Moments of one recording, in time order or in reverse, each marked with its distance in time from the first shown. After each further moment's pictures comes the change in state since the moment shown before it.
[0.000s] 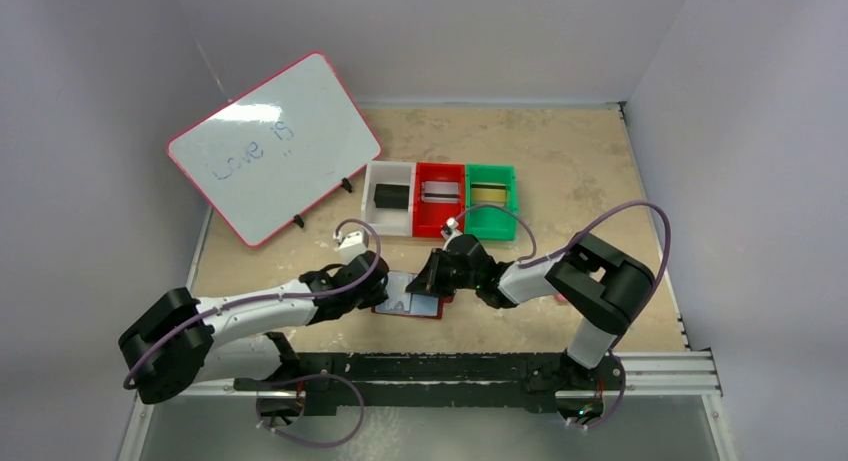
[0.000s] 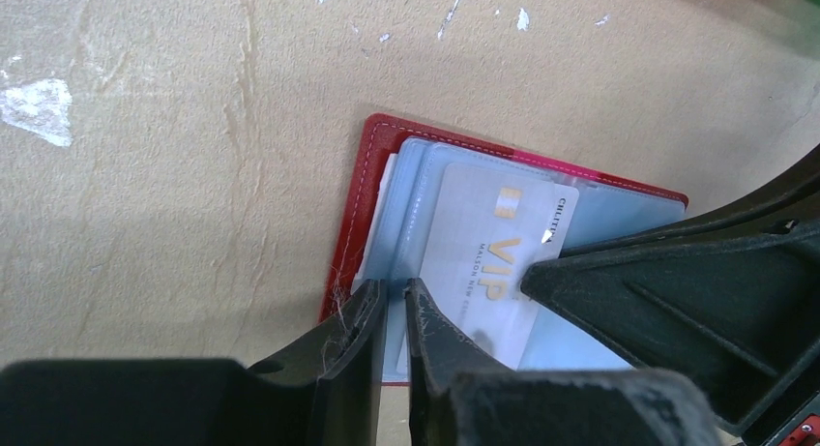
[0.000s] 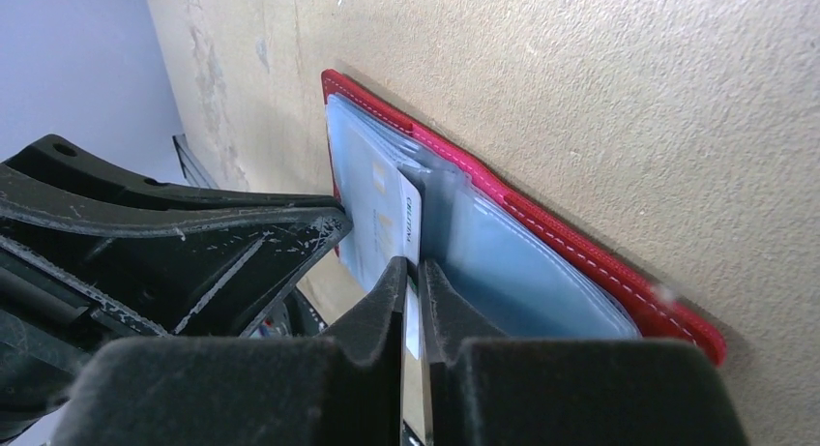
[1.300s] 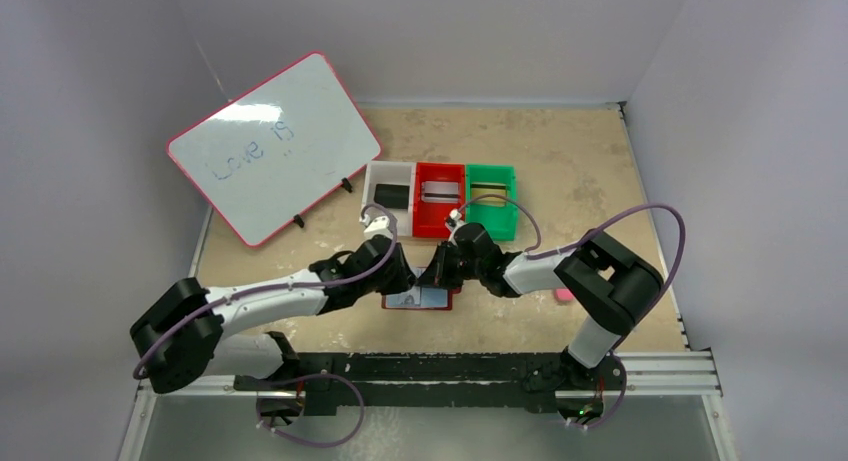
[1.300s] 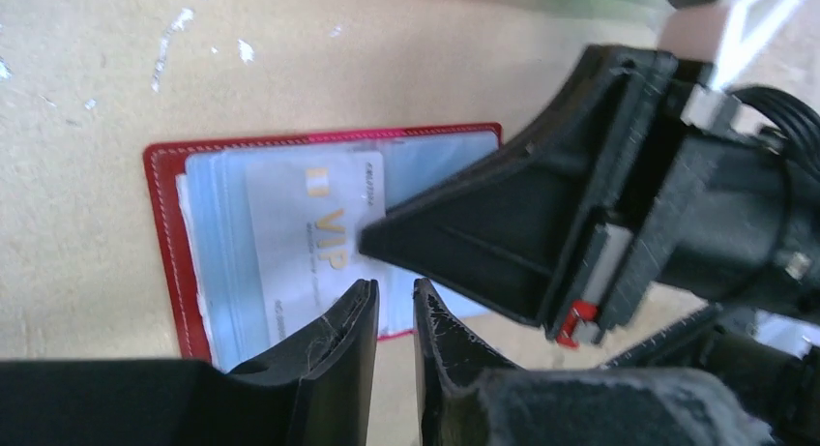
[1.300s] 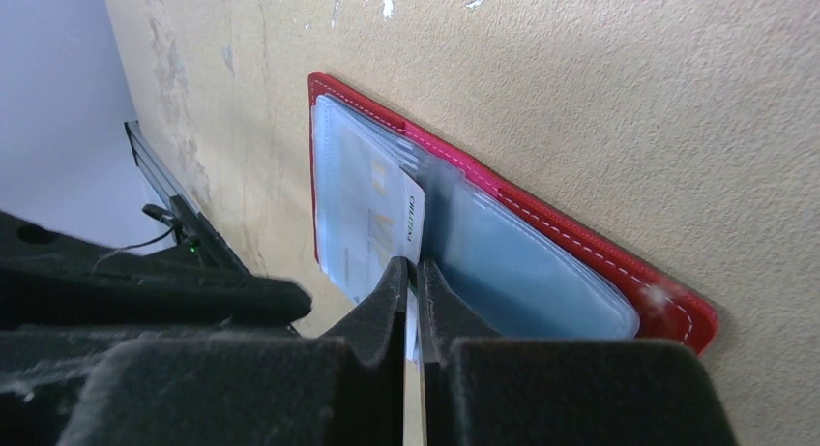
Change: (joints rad) left arm 0.000 0.040 0.089 0.174 0.198 0.115; right arm -0.085 -0.029 0.033 -0.130 -0.066 -0.159
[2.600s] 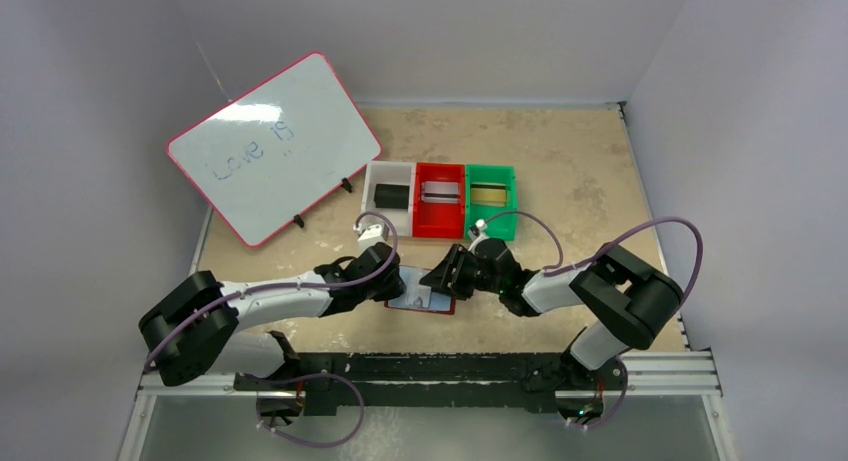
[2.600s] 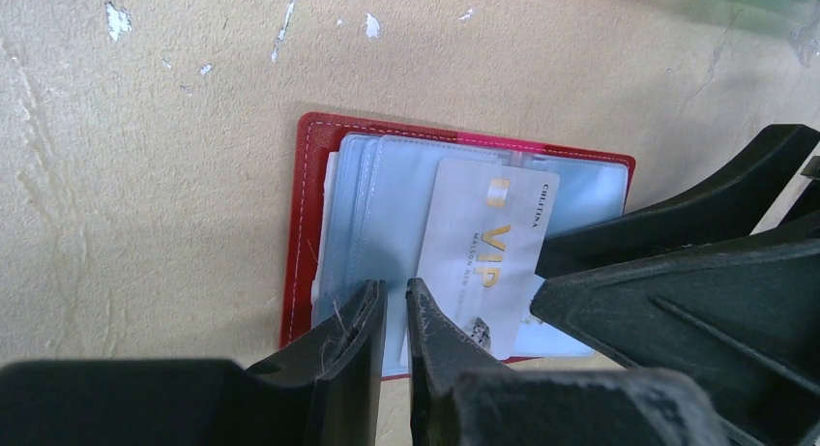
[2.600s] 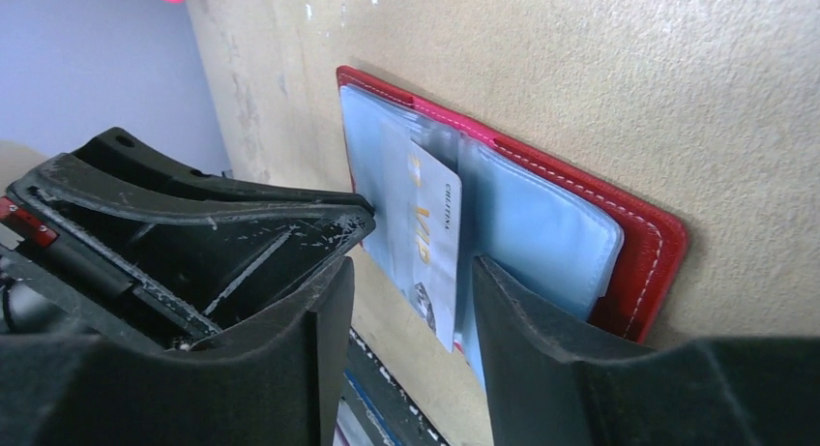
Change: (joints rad) left arm 0.000 0.090 -0.031 -0.017 -0.084 -0.043; right arm -0.015 -0.109 -0.204 0.209 0.056 0.221
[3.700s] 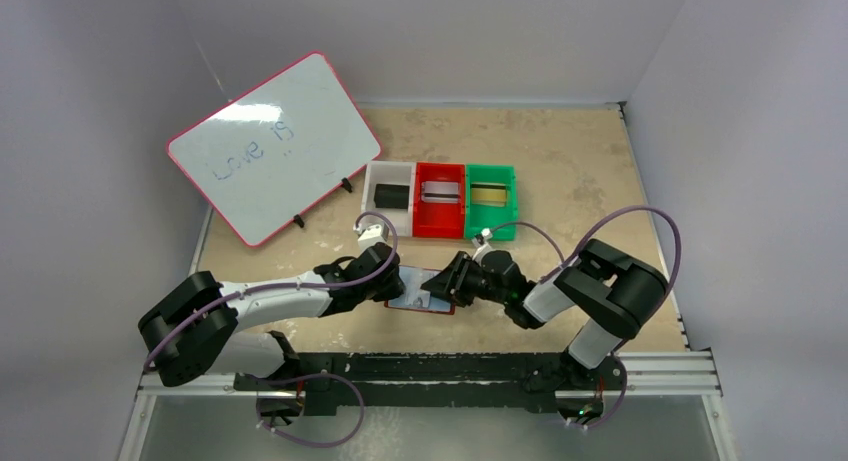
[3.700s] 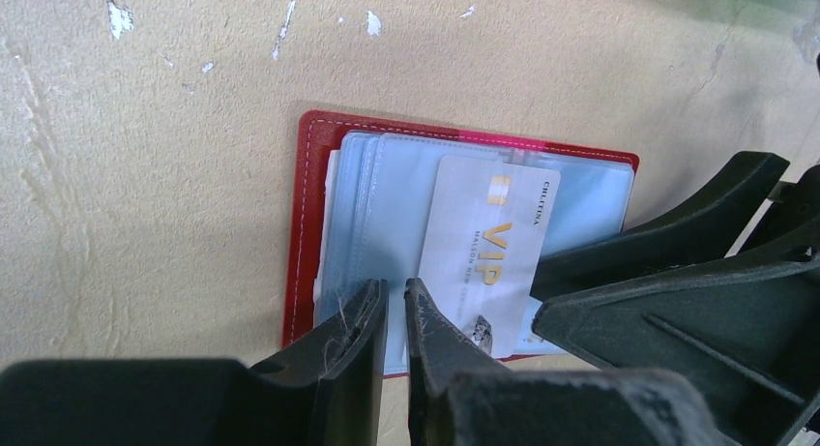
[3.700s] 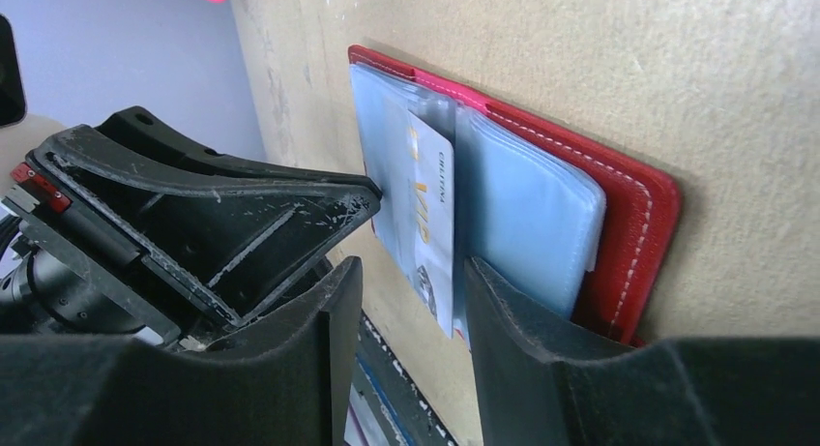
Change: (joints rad) left arm 0.000 -0.004 0.000 -0.006 0.000 0.006; right arm 0.031 0.072 -0.103 0.272 0.008 0.097
